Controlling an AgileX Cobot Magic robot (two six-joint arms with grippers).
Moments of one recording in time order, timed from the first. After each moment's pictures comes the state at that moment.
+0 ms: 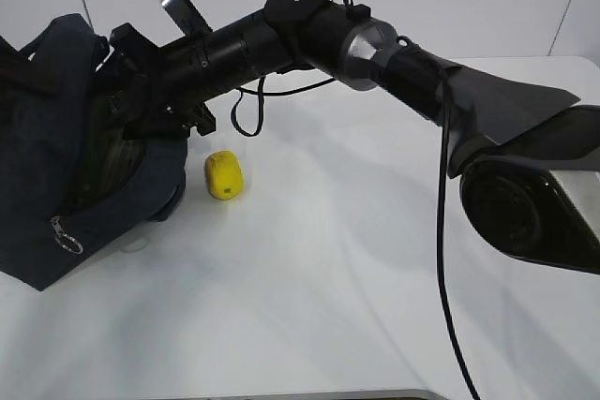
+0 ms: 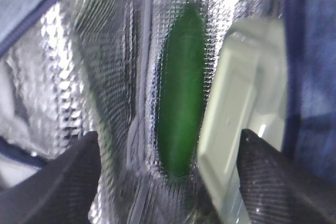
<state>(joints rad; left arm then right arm) 0.21 1.74 -1.27 -1.01 1.19 0.56 0.56 2.64 -2.51 1.12 1.07 -0.08</state>
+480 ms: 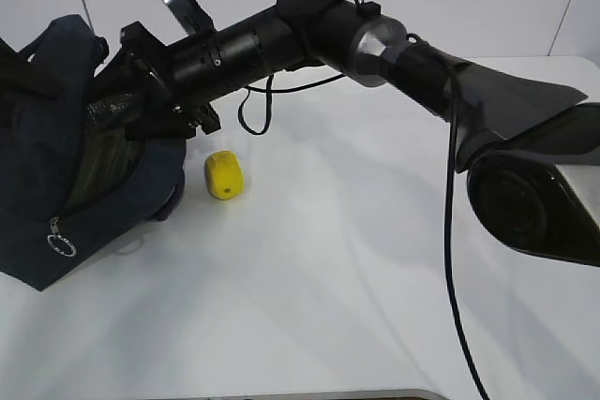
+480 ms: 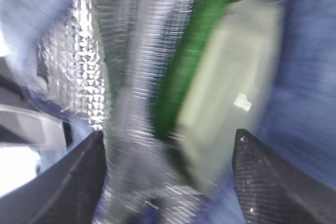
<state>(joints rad) 0.21 1.74 -1.27 -1.01 1.19 0.56 0.54 2.64 -2.51 1.18 1.16 -0.17</state>
